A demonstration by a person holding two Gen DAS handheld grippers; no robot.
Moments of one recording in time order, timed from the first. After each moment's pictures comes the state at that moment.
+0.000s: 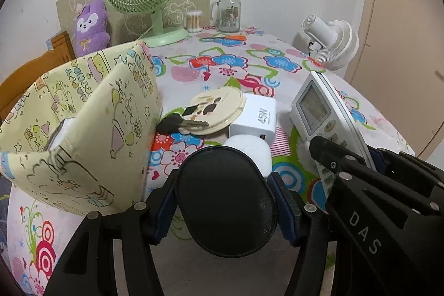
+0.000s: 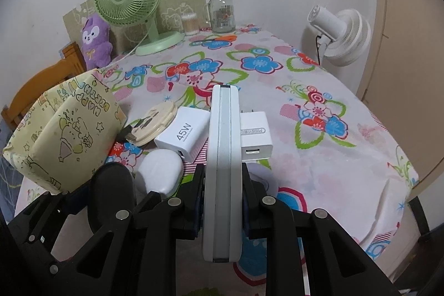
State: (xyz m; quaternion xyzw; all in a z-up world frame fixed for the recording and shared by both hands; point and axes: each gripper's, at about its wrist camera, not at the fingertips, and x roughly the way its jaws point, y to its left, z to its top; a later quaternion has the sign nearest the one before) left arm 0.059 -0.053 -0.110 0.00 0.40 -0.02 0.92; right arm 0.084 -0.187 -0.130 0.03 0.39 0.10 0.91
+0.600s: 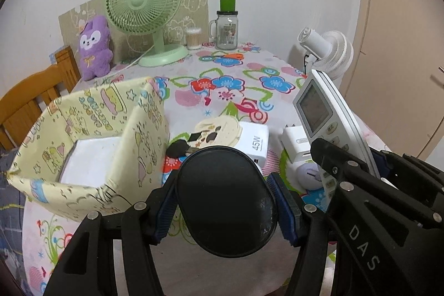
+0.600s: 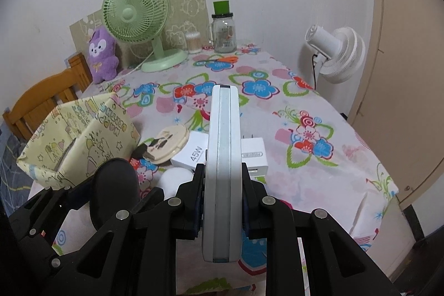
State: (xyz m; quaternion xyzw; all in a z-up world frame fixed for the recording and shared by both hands) left arm 0.053 -0.054 -0.070 0.01 0.38 -0.02 0.93; right arm 0.068 -0.186 -0.089 0.03 0.36 0.10 0.93
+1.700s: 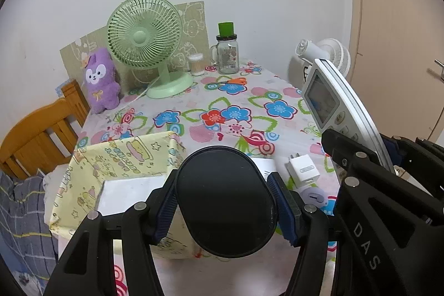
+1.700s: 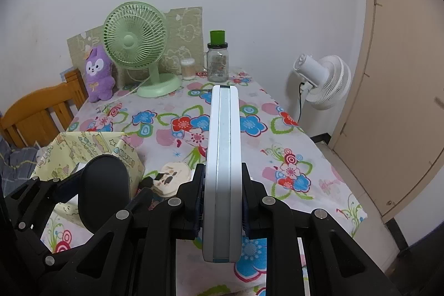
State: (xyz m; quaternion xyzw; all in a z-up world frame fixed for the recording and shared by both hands) left arm 0.059 -0.042 -0.013 0.05 0.36 -0.02 0.93; right arm 0.066 -0.170 -0.023 0.00 0.33 0.06 0.94
